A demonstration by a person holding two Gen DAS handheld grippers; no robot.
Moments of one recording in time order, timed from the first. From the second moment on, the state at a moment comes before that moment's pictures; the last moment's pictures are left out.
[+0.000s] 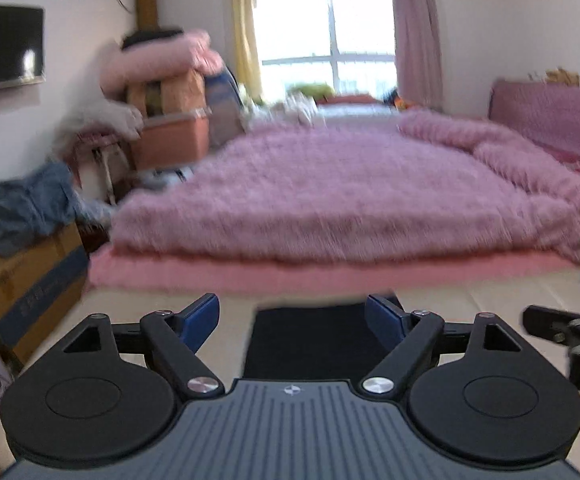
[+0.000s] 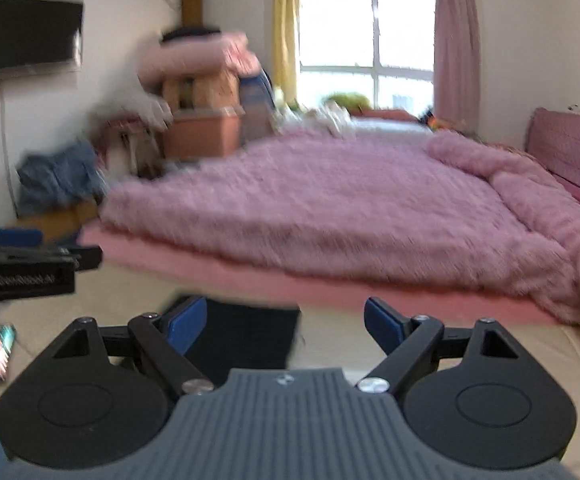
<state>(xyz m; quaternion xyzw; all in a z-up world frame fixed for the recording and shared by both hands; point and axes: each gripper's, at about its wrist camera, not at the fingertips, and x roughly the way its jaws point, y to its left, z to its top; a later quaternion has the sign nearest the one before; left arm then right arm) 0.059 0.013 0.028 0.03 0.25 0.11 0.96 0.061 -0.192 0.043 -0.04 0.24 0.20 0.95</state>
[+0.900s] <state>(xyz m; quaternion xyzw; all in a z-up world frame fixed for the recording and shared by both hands) 0.035 -0.002 -0.031 0.01 0.38 0.12 0.92 0.040 -0.182 -0.035 -0.02 0.40 0.22 0.89</state>
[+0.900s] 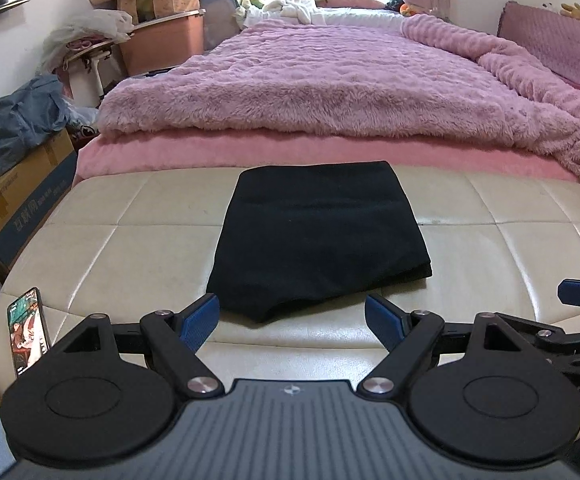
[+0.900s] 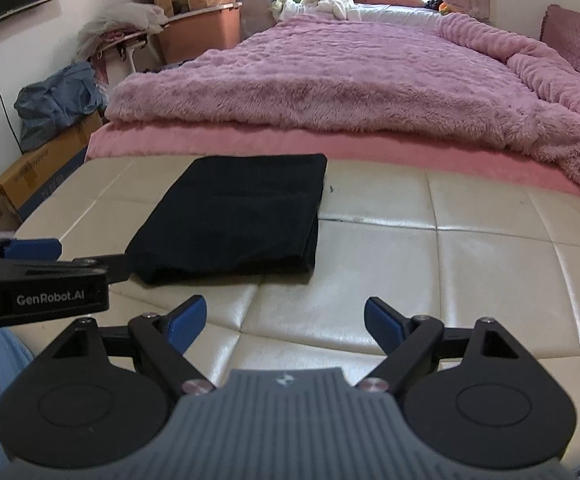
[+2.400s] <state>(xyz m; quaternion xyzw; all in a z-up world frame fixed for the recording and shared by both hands) 0.028 -0.003 -0.022 0.00 0.37 0.12 0.92 0.037 -0.184 -0.031 -0.02 0.39 0.22 0.89</state>
